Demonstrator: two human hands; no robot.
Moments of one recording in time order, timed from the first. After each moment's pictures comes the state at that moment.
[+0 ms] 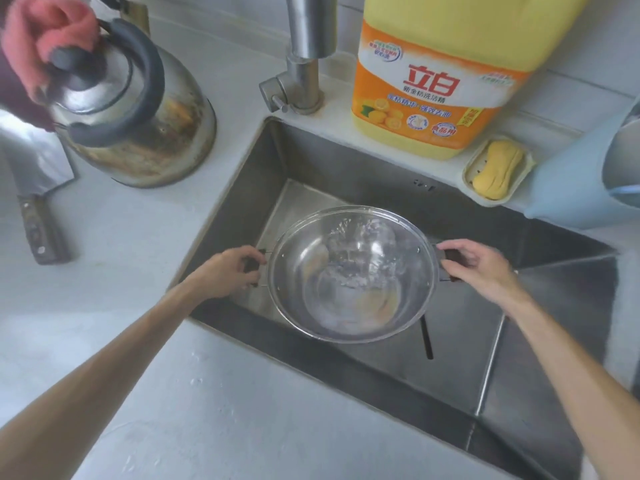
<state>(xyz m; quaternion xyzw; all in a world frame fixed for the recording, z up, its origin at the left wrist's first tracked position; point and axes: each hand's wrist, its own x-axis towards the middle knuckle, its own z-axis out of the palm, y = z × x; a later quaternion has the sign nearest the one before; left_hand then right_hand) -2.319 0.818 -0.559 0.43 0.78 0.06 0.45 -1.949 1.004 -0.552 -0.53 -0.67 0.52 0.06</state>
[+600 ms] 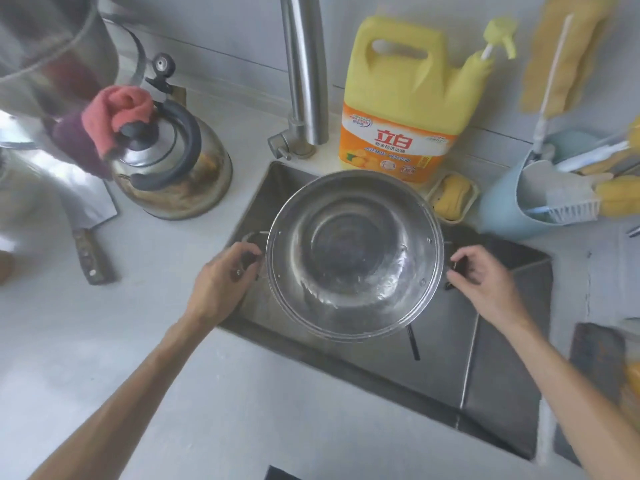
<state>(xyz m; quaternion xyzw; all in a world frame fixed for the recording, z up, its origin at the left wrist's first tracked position) -2.290 0.791 -0.464 0.48 0.80 0.29 0.22 -1.933 0.965 -0.463 -0.52 -0.70 0.45 0.21</state>
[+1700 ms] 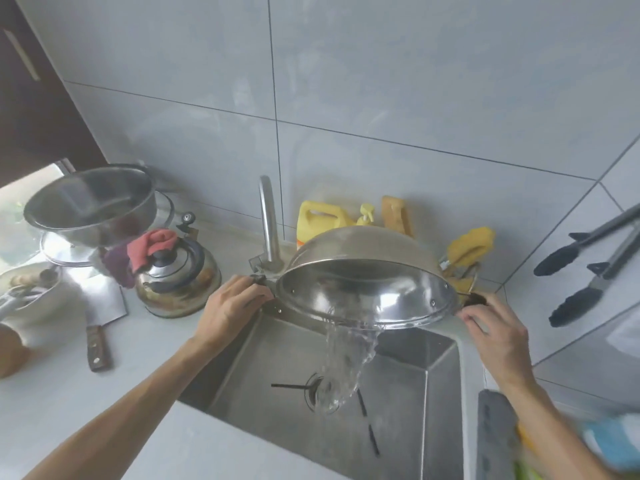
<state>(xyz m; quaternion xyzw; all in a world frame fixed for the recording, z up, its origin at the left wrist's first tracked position) -2.249 0.840 -0.348 0.68 0.63 0.33 -0.16 -1.838 0.958 -0.313 -0.45 -0.81 0.02 0.39</state>
